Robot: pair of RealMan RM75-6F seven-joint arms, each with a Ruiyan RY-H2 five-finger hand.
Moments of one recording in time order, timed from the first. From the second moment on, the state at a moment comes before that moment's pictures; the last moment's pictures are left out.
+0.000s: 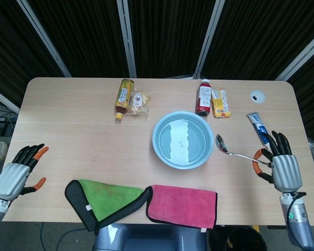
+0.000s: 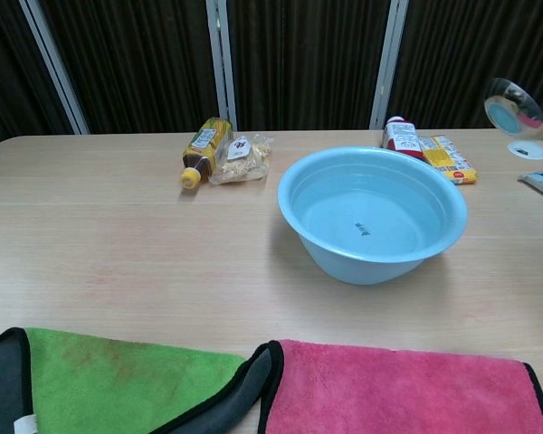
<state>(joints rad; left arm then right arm) -0.22 -1.11 0.04 -1.53 1.62 1.35 -0.14 0.20 -1.35 0.13 -1.41 -1.58 1.58 0.11</state>
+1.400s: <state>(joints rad) -0.22 -1.07 0.05 -1.51 1.62 1.37 -0.26 0.44 -1.80 0.16 -0.97 -1.71 1.51 -0.15</state>
